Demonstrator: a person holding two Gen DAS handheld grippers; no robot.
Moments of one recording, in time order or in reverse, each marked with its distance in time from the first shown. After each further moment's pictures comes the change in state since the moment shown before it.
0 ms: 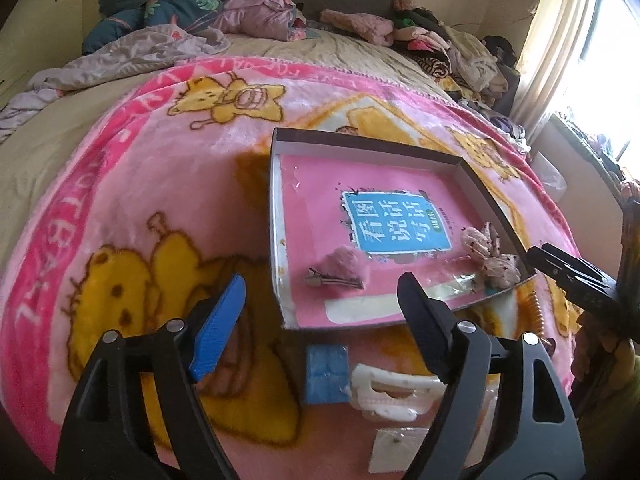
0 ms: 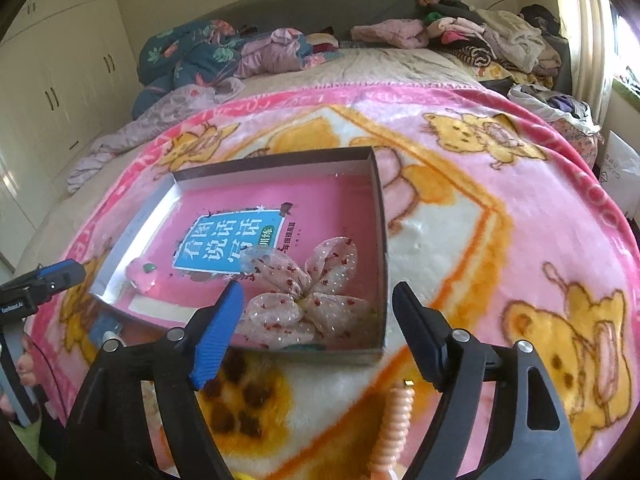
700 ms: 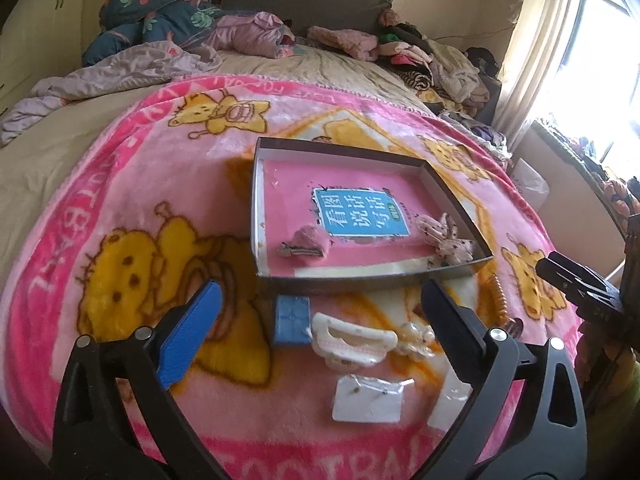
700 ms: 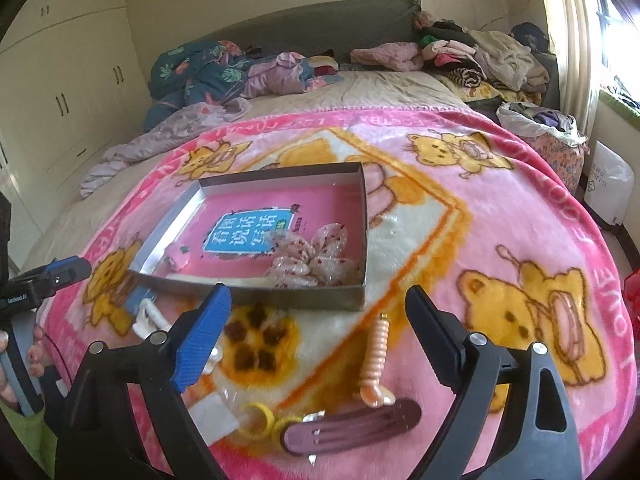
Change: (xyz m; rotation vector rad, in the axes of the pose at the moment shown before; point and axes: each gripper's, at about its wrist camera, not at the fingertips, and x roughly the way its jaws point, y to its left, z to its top) left arm -0.052 -0.021 -0.031 0.012 -0.060 -0.038; right arm -0.083 0.009 -0.035 -0.019 -0.075 -0.011
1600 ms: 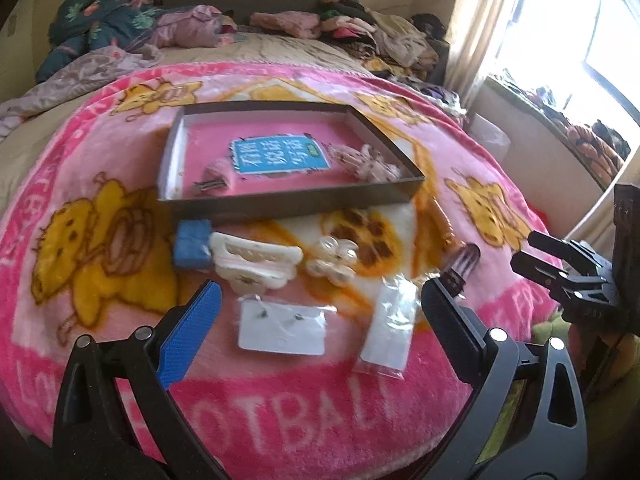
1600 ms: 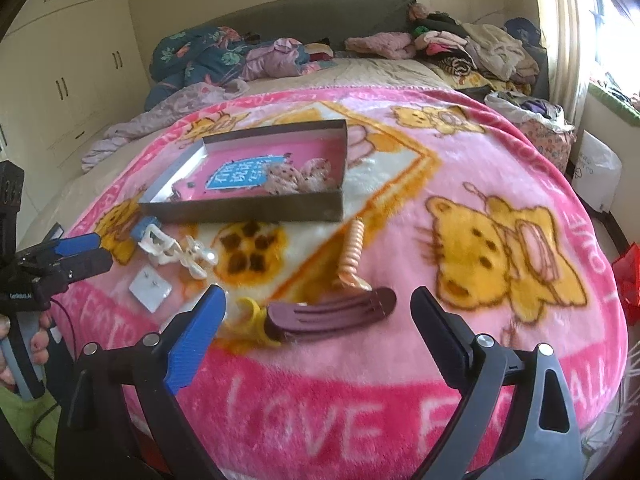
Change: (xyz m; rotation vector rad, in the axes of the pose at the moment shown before) left arm -0.002 -0.064 -0.065 0.152 0.060 -0.118; right arm -0.048 -0.006 -0.079 -0.003 0.044 -0.036
